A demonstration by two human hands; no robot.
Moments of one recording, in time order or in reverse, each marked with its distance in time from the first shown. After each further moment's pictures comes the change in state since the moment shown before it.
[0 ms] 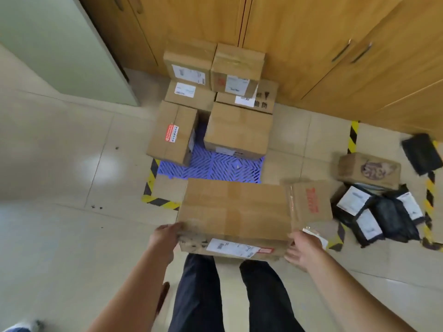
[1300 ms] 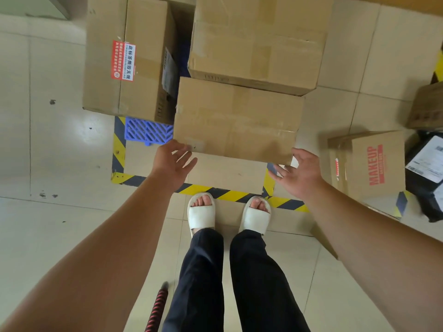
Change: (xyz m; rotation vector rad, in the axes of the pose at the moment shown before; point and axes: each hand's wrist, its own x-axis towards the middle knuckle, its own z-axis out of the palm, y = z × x) left_hand 0.302 0.040 0.143 -0.459 -0.265 -0.128; right_hand 0.275 -0.061 0.210 0.629 -0.326 0.055
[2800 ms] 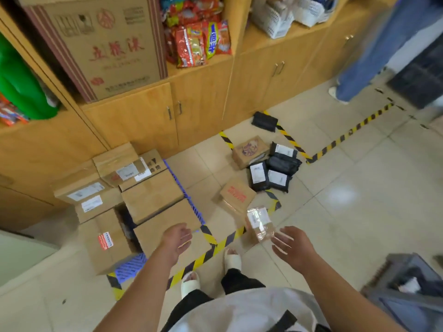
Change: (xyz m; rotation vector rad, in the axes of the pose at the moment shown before) left_hand -0.497 -0.026 0.083 0.967 -0.341 0.114; right_hand -0.539 0.030 -0.290 0.474 0.061 -0.238
